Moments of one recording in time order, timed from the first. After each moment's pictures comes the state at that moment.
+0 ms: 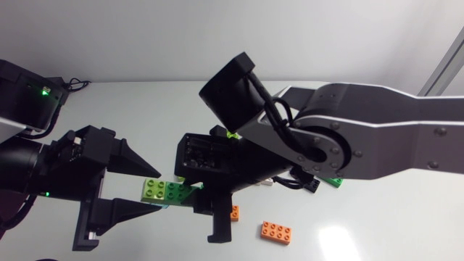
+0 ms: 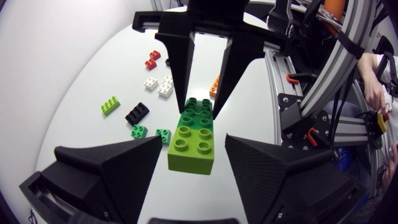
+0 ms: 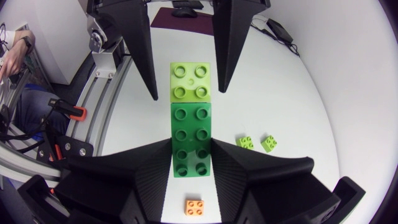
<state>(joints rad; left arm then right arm) -0.35 0.95 0.82 -0.84 0.57 0.89 0.96 1.49 1.14 -0.43 -0.30 -0.61</state>
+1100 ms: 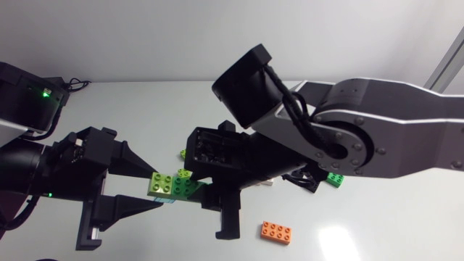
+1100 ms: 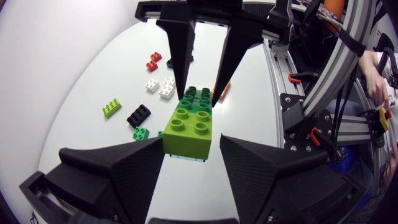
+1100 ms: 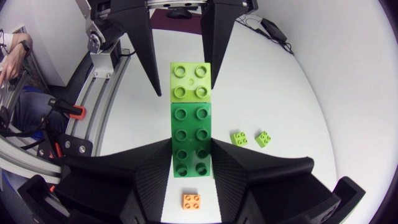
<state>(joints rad) -0.36 0.95 0.80 -0.81 0.57 0.90 0.93 1.44 1.12 -0.44 -0.29 -0.61</state>
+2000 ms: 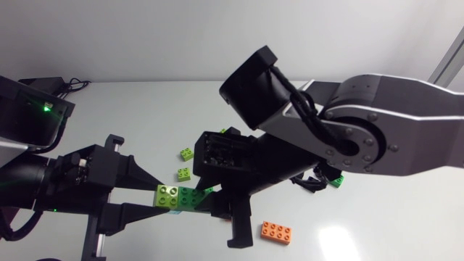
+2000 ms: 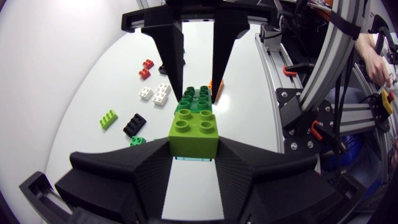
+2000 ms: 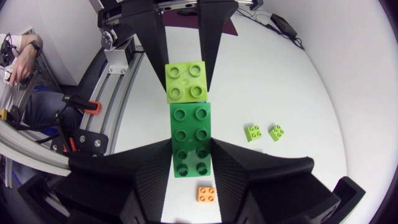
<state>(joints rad) -0.45 0.90 0.74 -0.74 0.52 0.90 0.91 1.42 1.12 -0.53 -0.36 -0.62</state>
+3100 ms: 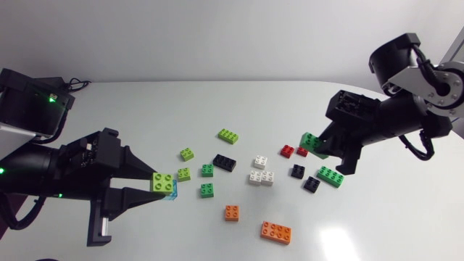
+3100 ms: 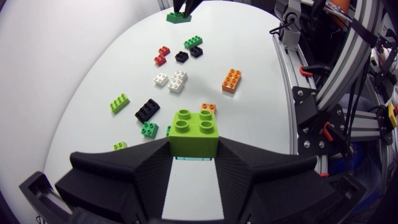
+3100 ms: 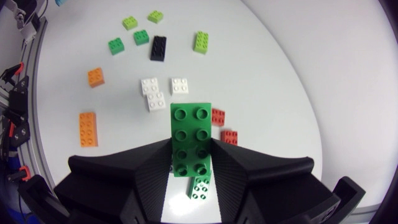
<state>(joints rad) -0.37 0.95 0.76 -0.73 0.50 0.89 0.15 1.31 1.02 -0.67 -0.23 -0.92</state>
